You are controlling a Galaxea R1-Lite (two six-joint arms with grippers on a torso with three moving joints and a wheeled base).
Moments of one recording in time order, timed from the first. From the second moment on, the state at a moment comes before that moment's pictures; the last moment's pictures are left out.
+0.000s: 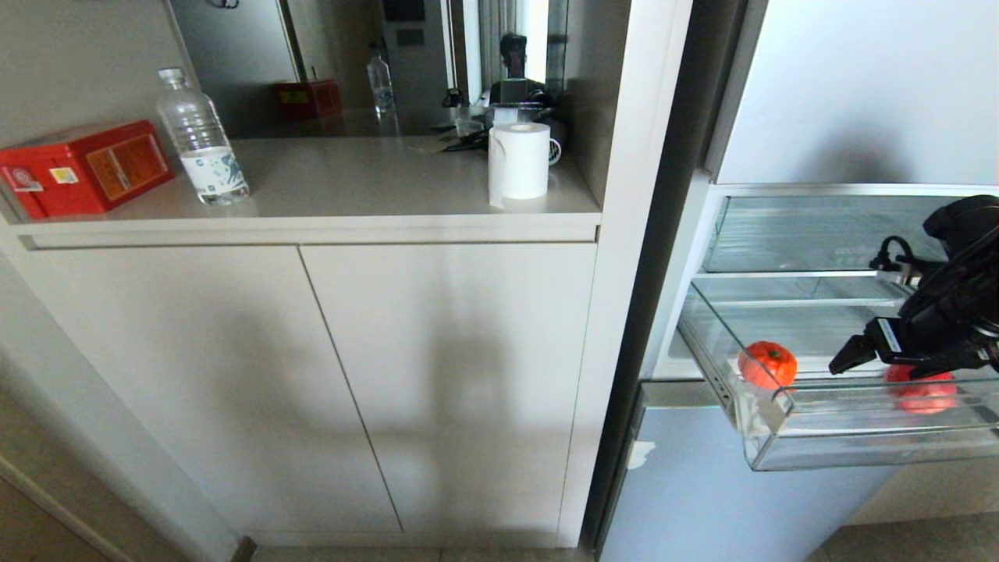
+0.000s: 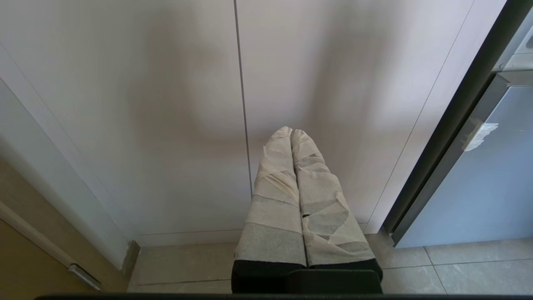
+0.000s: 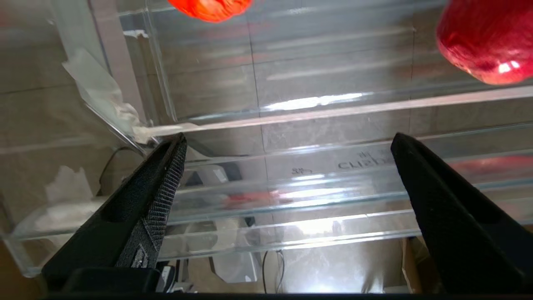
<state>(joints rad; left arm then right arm) 0.00 0.00 0.00 0.01 0.00 0.01 -0.26 1.93 -1.58 0.73 0.07 -0.09</state>
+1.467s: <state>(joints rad) 0.00 0.00 0.00 0.01 0.00 0.01 -0.15 2.24 -1.69 0.44 0.10 -0.03</state>
